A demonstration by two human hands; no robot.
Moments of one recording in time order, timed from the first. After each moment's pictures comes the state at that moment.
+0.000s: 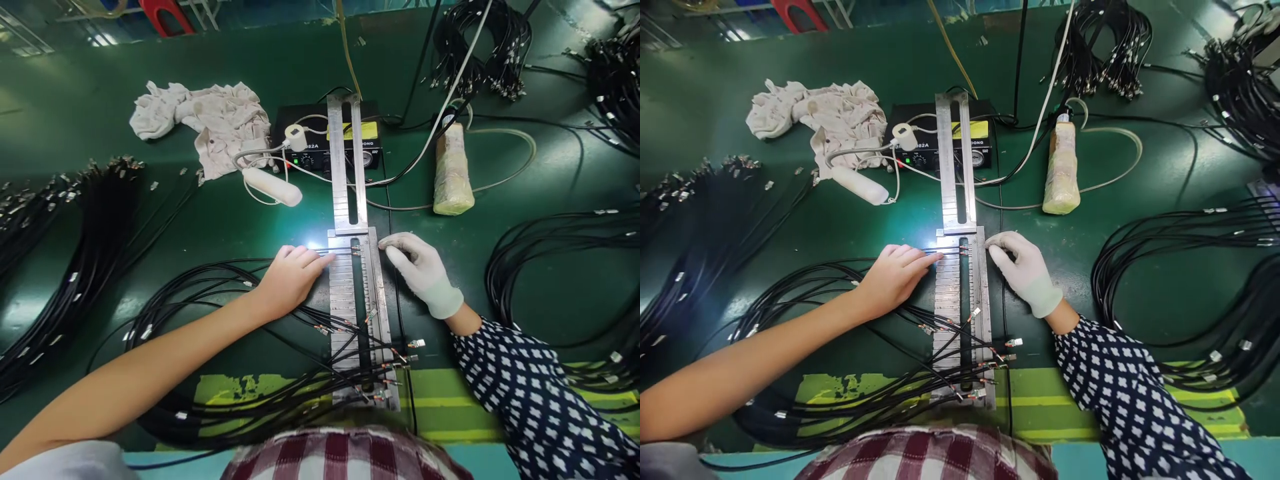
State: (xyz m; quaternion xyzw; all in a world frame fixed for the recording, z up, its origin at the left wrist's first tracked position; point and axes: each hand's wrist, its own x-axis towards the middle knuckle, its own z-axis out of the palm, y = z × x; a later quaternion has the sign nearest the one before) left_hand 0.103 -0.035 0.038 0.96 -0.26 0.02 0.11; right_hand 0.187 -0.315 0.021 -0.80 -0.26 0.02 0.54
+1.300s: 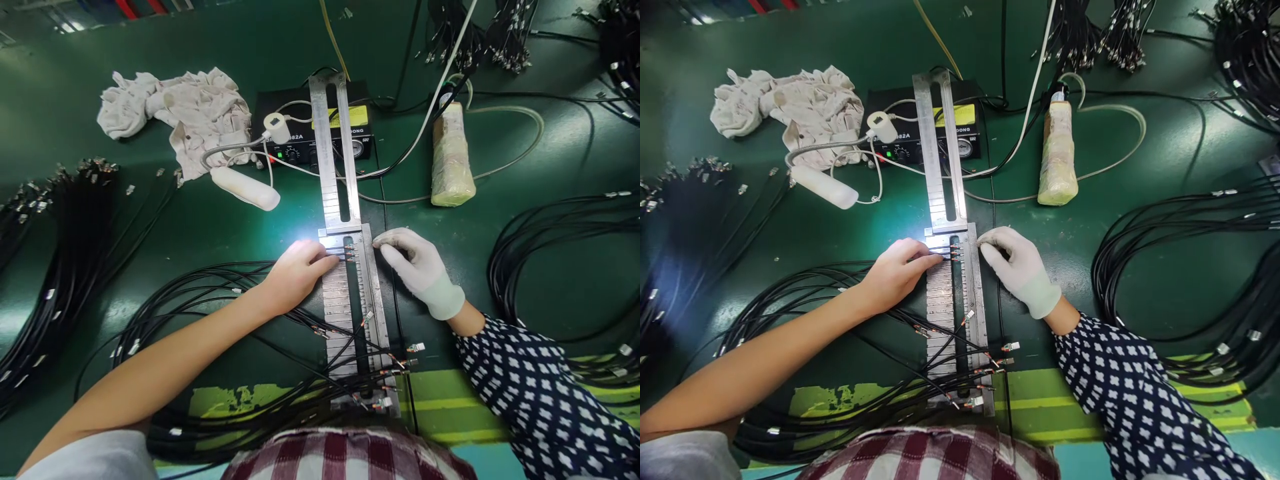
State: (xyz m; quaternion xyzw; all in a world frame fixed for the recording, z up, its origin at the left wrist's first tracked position) left_hand 0.132 -0.051 0.027 0.93 -0.33 0.16 0.10; right_hand 0.187 -0.316 0.022 -0.79 -0.26 0.02 0.55
